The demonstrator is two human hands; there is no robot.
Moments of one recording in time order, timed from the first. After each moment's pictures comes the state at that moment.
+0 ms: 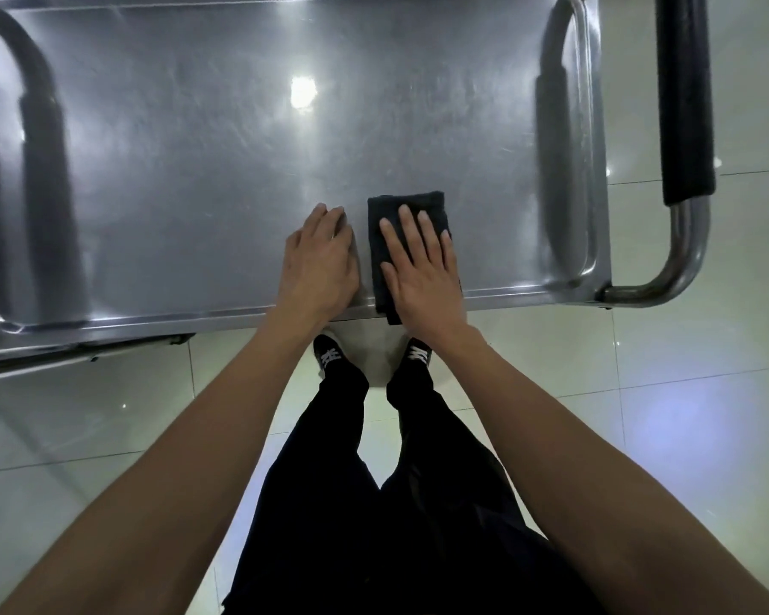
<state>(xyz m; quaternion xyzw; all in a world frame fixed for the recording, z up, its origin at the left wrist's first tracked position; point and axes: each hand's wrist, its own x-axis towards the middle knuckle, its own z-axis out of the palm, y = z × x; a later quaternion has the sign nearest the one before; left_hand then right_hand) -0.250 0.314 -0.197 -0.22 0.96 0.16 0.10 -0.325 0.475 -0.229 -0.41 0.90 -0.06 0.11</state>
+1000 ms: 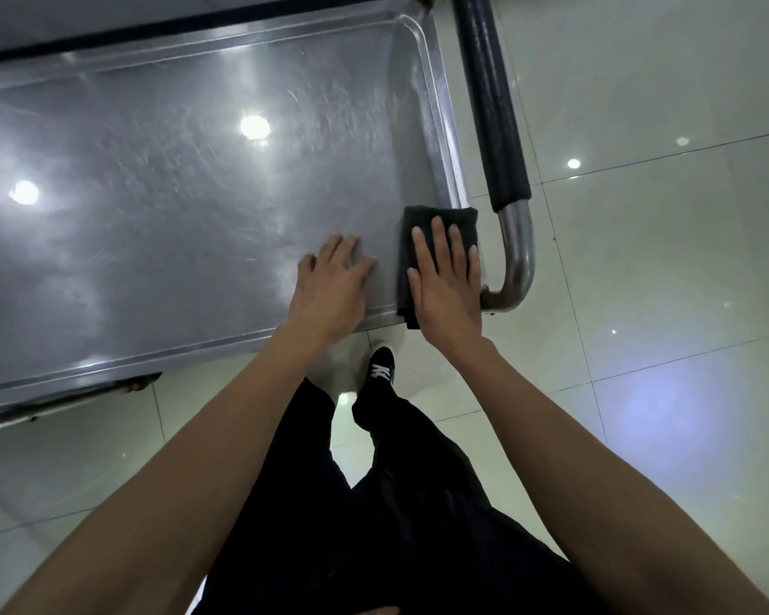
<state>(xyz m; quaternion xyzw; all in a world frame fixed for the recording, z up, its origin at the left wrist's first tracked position) -0.357 0.454 -0.186 -0.12 0.97 0.15 0.15 -0.434 0.628 -0.226 -0.29 0.95 -0.05 0.11</state>
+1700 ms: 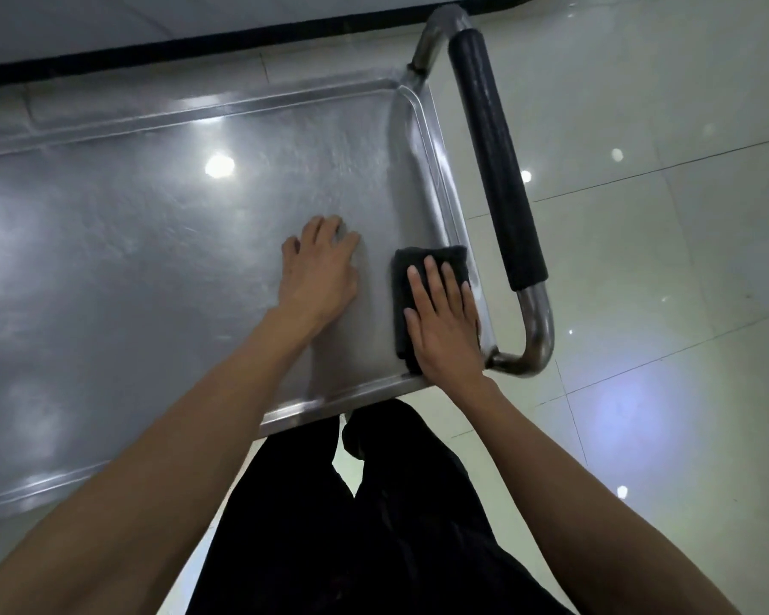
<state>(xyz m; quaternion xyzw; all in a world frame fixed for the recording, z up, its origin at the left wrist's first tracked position) -0.449 0.365 -0.192 -0.12 0.97 0.19 0.10 -0.463 0.589 -0.217 -0.28 0.95 -0.04 0.13</state>
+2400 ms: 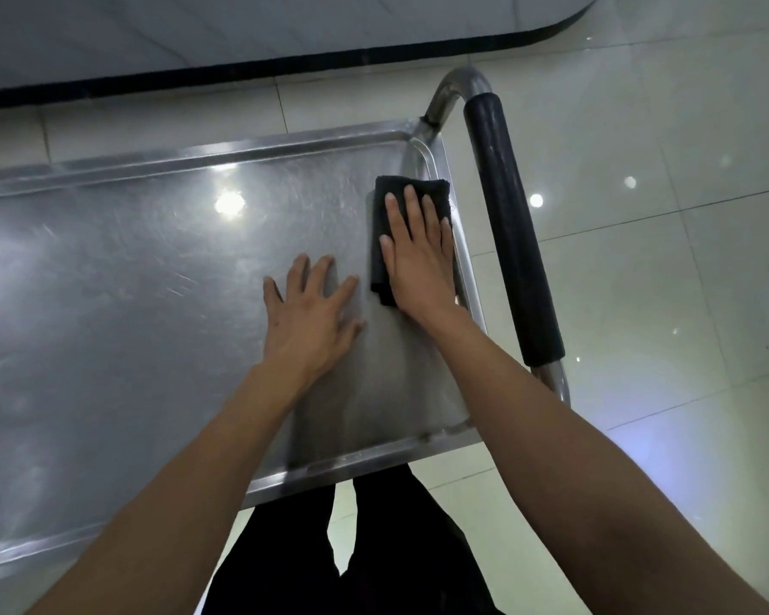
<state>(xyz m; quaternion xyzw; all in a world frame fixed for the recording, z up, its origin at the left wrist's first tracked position) -0.480 0.343 -0.206 -0.14 0.97 0.12 0.14 -0.626 0.468 -0.224 -0.28 0.95 -0.08 0.12</state>
